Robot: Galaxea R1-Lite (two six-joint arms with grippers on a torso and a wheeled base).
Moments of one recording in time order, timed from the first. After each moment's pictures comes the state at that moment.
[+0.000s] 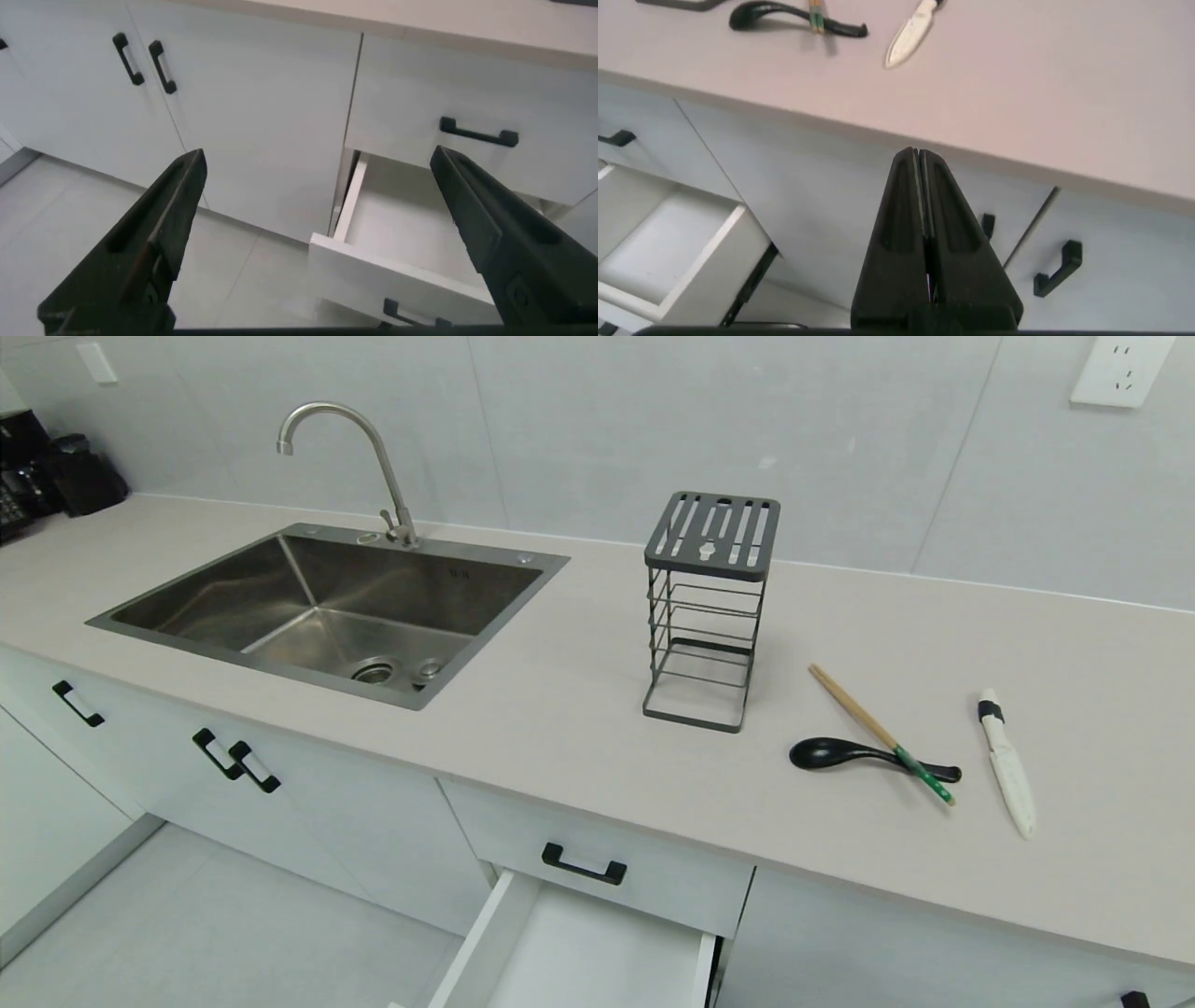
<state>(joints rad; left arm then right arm) 0.00 0.00 0.00 0.00 0.03 -0.04 0.00 0.00 0.00 0.00 0.00 -0.01</state>
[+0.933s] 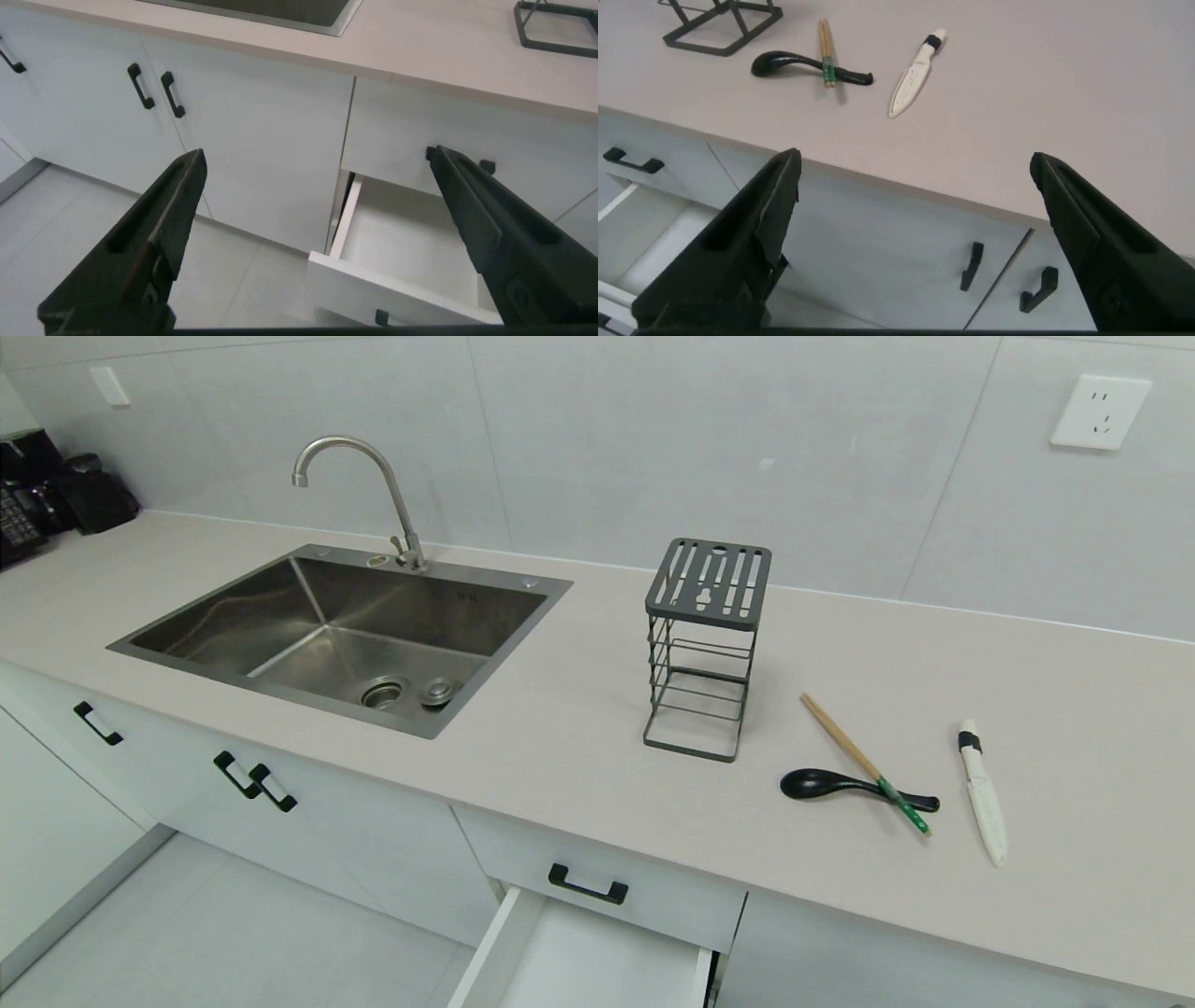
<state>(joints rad) 0.00 0.00 0.00 0.00 0.03 -0.04 0.00 0.00 0.00 0.00 0.01 -0.01</state>
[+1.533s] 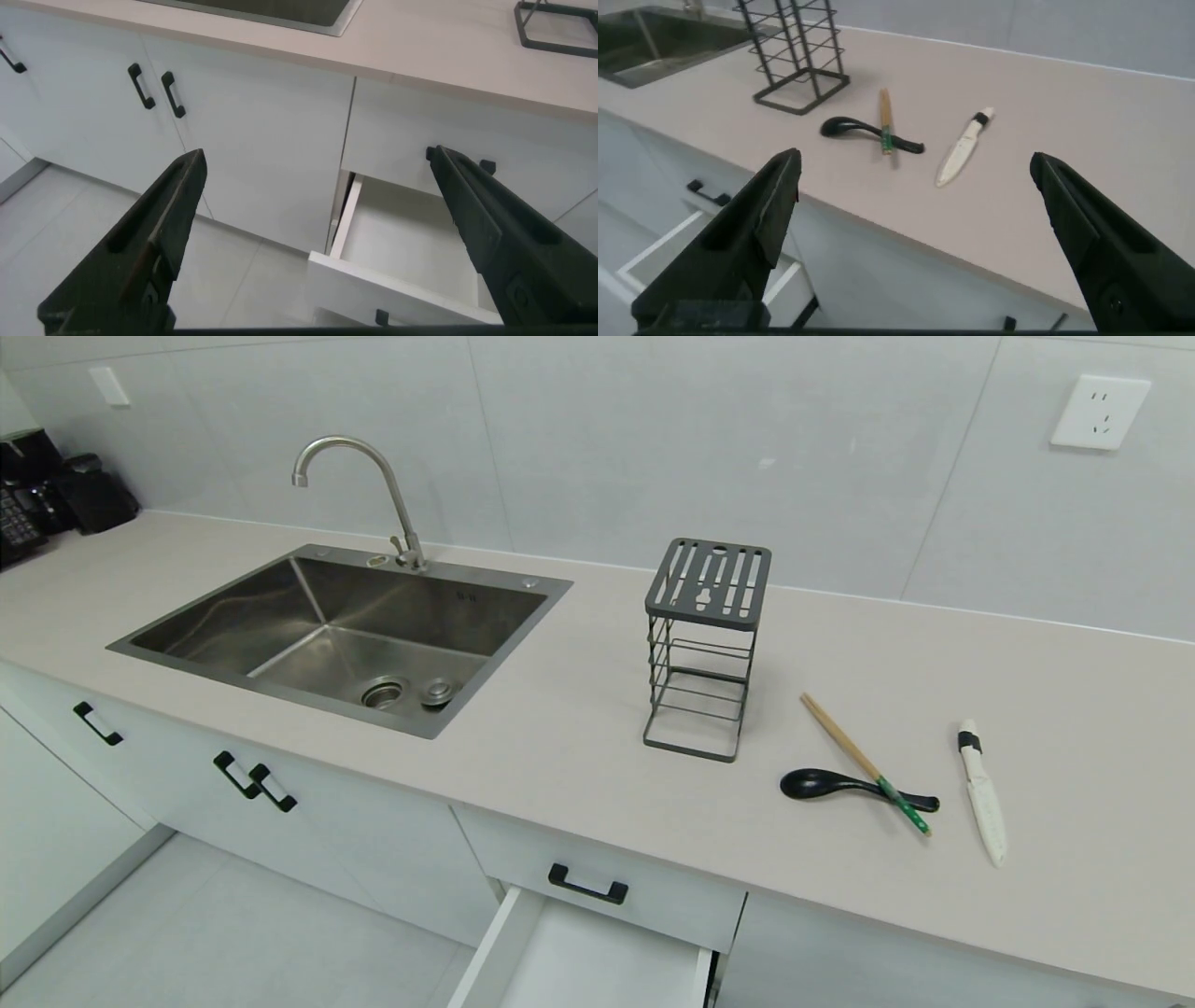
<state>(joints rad) 0.00 0.00 0.00 0.00 0.03 -0.04 0.01 0.09 -0.11 -0.11 0.19 -0.01</state>
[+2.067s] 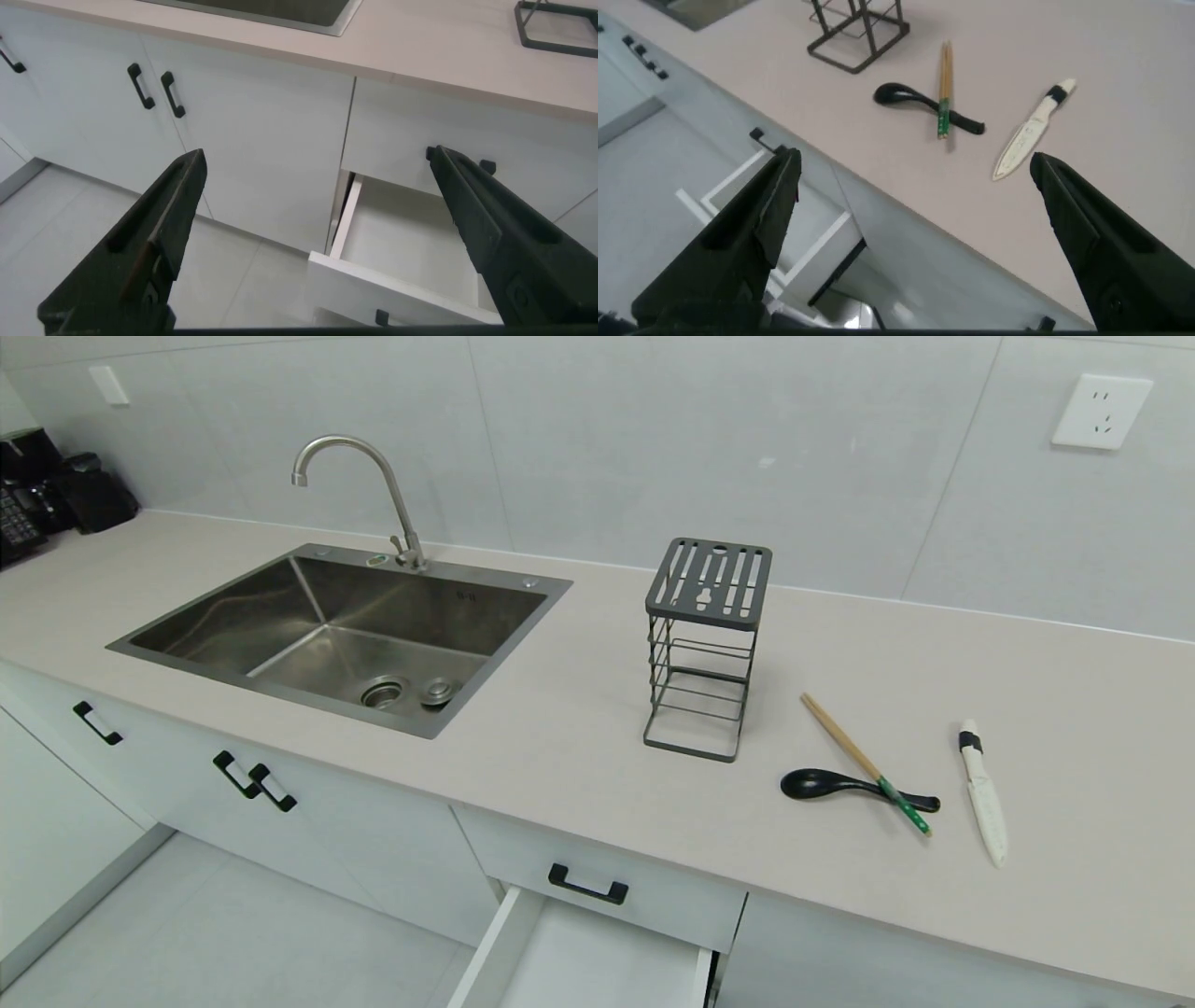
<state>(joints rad) 0.00 0.00 0.00 0.00 0.03 -0.04 0.06 0.53 -0.32 -0.08 0.31 -0.05</state>
